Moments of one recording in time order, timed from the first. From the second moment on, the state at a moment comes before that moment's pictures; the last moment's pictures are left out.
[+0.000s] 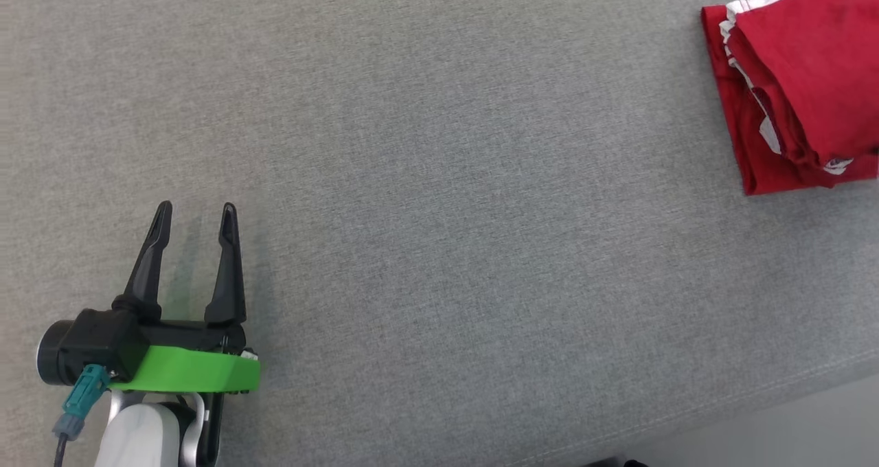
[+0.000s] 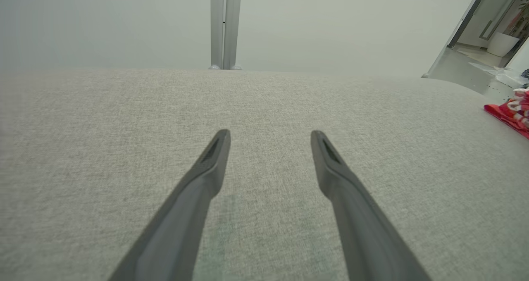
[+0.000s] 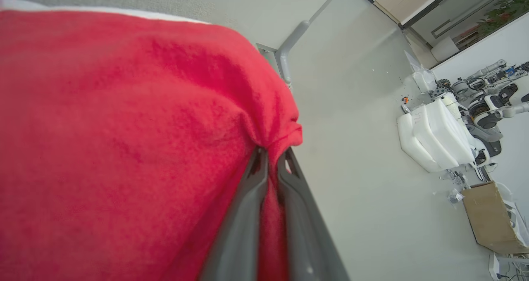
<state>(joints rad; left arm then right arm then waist) -0.14 0.12 -0.05 0.05 -0.24 -0.13 -0.26 -0.81 -0.48 -0.08 0.83 -0.14 0.13 -0.01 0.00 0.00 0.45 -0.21</state>
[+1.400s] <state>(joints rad) 0.04 0.05 0.07 0.21 -0.25 -0.12 -0.26 -0.06 -0.05 -0.05 0.23 0.11 0.13 -0.26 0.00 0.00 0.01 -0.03</state>
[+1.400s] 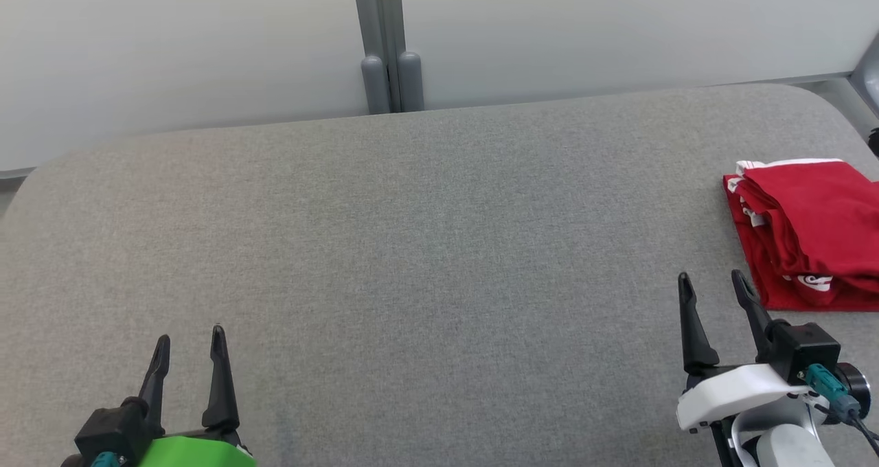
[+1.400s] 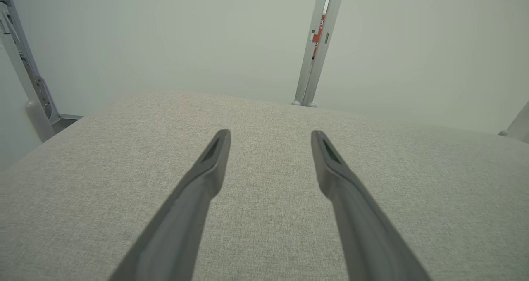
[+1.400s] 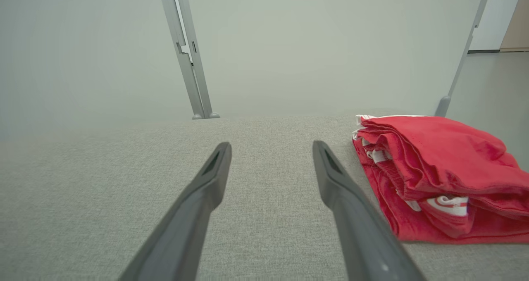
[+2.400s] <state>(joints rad) 0.07 0.05 0.05 0.20 -0.25 -0.12 -0.26 -0.04 -0.05 -0.04 0.29 0.10 0.13 -0.26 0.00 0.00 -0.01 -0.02</state>
